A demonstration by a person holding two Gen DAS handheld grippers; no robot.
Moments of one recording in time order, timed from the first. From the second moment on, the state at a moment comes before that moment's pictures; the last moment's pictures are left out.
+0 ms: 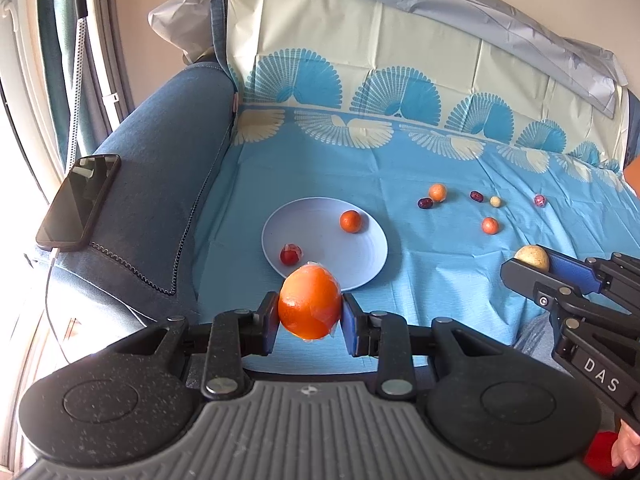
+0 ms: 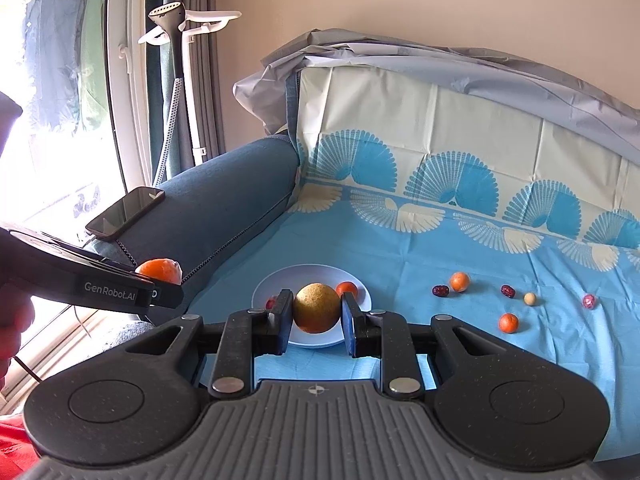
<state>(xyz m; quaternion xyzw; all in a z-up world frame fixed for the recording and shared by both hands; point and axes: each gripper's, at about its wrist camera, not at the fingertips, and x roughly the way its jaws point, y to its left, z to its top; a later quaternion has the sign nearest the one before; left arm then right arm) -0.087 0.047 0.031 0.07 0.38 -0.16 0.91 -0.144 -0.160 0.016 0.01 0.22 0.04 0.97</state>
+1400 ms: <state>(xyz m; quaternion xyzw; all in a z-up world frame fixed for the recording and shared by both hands) 0.090 -0.023 -0.091 0.12 0.48 -0.18 0.85 0.043 -0.166 -0.092 0.00 0.37 0.04 0.93</state>
